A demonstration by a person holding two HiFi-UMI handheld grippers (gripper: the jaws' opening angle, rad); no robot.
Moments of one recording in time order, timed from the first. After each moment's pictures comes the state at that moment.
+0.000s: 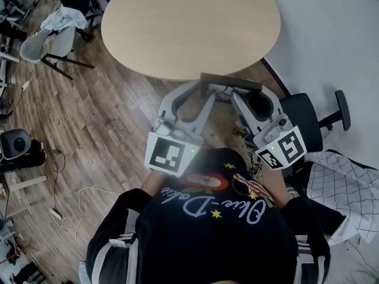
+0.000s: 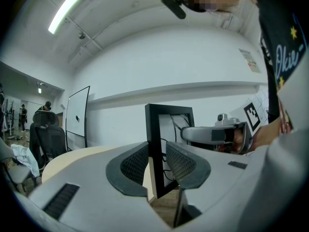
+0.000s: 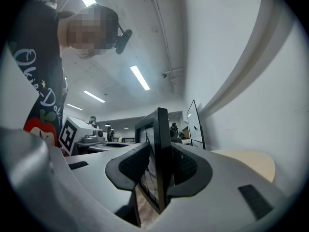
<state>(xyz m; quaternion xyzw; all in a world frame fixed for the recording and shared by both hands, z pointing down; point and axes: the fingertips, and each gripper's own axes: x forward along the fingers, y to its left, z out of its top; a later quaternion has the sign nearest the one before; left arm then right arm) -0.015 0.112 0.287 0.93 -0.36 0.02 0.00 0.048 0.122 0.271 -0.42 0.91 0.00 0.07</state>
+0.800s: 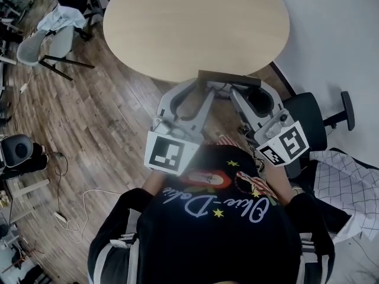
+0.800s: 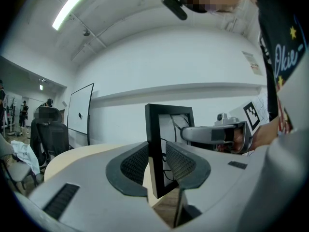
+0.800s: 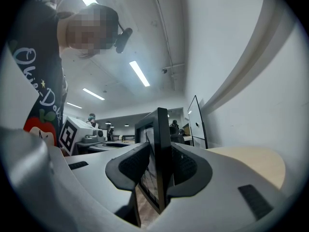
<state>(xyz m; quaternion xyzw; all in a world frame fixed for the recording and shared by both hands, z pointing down) -0.064 0.070 0.300 0.93 -0.36 0.02 0.02 -0.002 0.080 0.282 -0.41 0.91 -0.01 0.05</state>
